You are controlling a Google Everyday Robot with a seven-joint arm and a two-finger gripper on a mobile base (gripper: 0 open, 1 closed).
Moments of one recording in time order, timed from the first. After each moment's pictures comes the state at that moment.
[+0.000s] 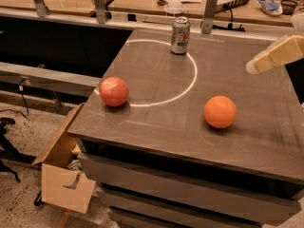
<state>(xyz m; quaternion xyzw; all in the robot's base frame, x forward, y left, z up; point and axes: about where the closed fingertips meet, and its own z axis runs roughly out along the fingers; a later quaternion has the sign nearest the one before) 0.560 -0.270 0.995 -0.37 0.83 0.04 0.42</state>
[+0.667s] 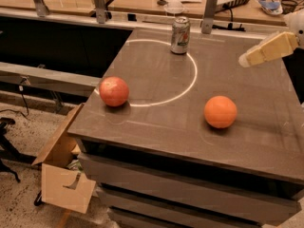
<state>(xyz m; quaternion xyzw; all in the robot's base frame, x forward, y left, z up) 0.586 -0.270 0.992 -0.35 0.82 0.05 0.44</state>
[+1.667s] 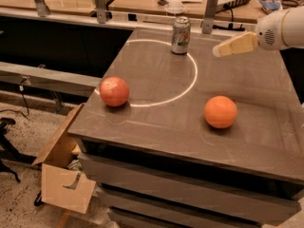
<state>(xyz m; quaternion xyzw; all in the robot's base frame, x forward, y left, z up) 0.678 -0.243 0.955 -0.30 0.81 0.09 0.50</state>
